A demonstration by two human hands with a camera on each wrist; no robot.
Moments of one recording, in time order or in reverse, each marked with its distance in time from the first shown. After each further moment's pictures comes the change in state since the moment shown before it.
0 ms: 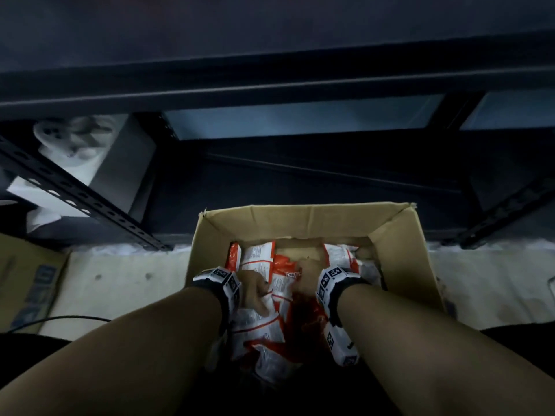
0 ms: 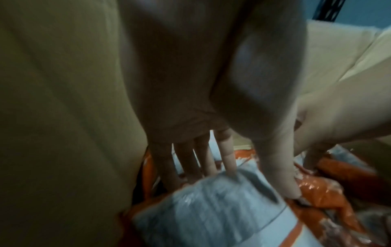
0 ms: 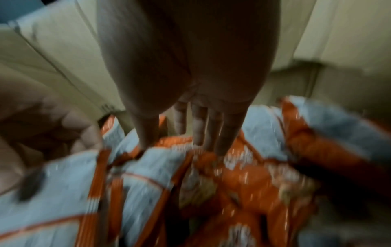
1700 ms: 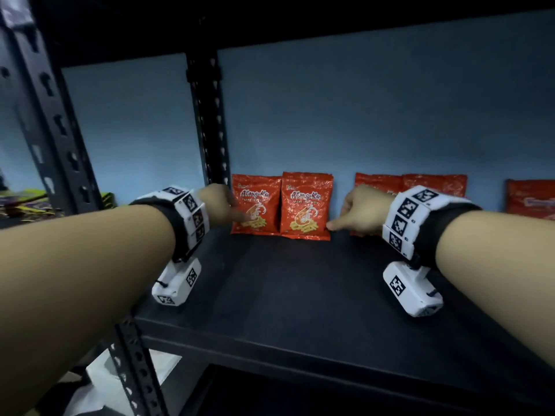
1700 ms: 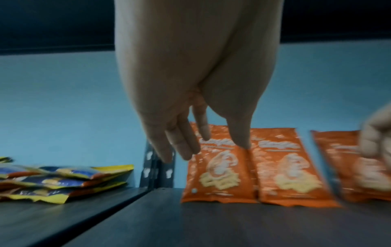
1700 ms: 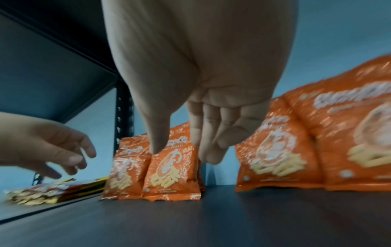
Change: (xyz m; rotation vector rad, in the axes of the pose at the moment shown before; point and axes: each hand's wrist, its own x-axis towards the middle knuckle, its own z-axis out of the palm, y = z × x) left_hand -0.287 -0.025 -0.489 -0.042 1.305 -0.098; right_hand -0.092 -0.348 -0.439 -0.297 0.773 -0.370
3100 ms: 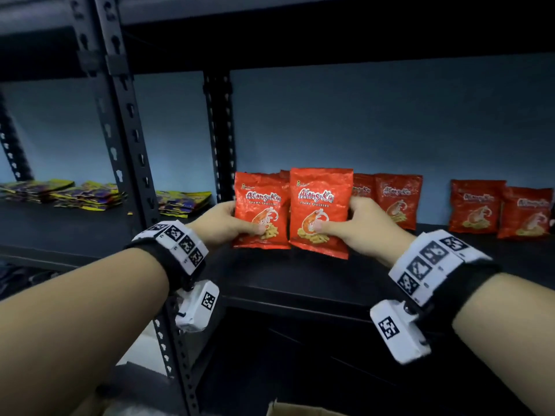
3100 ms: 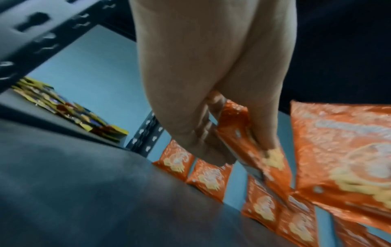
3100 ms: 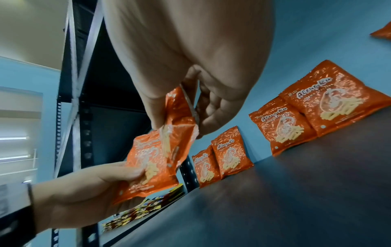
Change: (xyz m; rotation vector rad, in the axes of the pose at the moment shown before) left_hand -0.141 0.018 0.002 -0.925 -0.222 0.006; right_hand -0.169 -0.023 0.000 0.707 0.166 -0.196
